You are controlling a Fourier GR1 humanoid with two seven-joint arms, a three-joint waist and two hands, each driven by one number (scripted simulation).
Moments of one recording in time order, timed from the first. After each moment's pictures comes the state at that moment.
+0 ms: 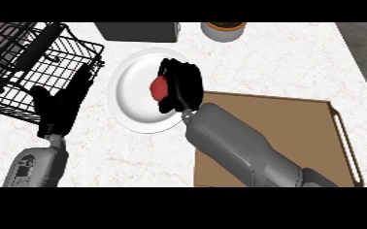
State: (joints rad) left arm -0.21 0.21 0.09 -1.38 0.03 -0.03 0.16; right arm -0.93 0.00 0.80 -0.89 0.59 -0.60 0.71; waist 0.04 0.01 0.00
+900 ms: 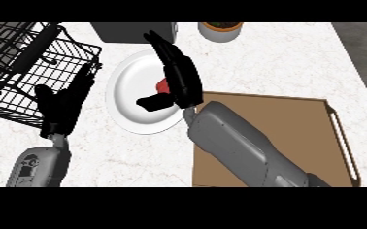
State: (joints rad) left arm -0.21 0.20 0.09 -1.39 0.01 0.00 0.19; right arm -0.89 0.00 0.67 -0.98 0.20 -0.68 0.09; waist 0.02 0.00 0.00
